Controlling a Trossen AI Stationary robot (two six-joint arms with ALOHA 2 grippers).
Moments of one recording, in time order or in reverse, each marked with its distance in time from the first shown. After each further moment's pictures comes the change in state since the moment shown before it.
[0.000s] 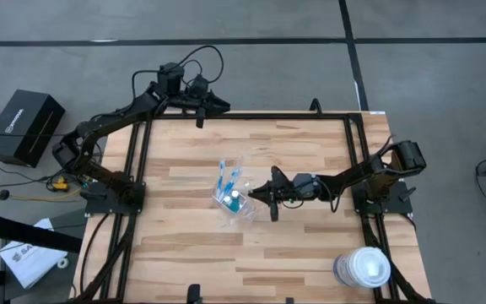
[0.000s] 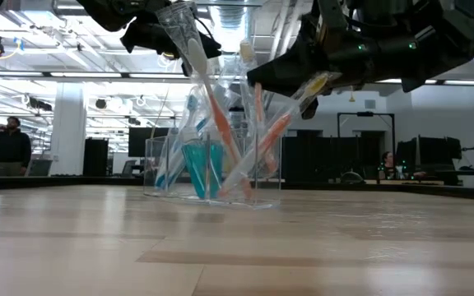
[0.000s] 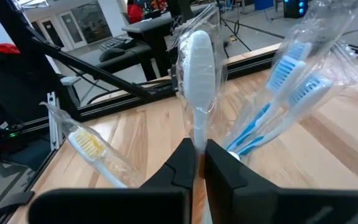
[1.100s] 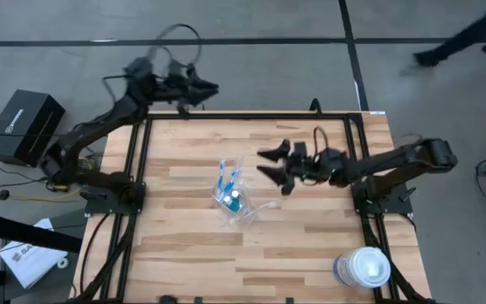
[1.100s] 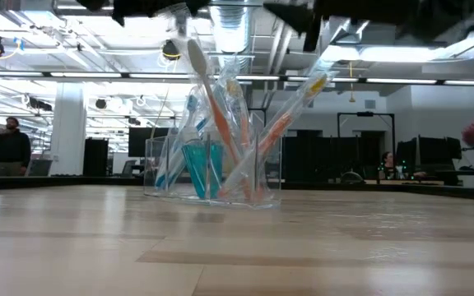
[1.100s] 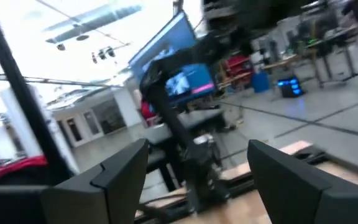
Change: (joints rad) left arm 0.009 -0.146 0.001 0.267 0.001 -0.183; right arm -0.097 -0.294 0.065 0.021 0.001 0.054
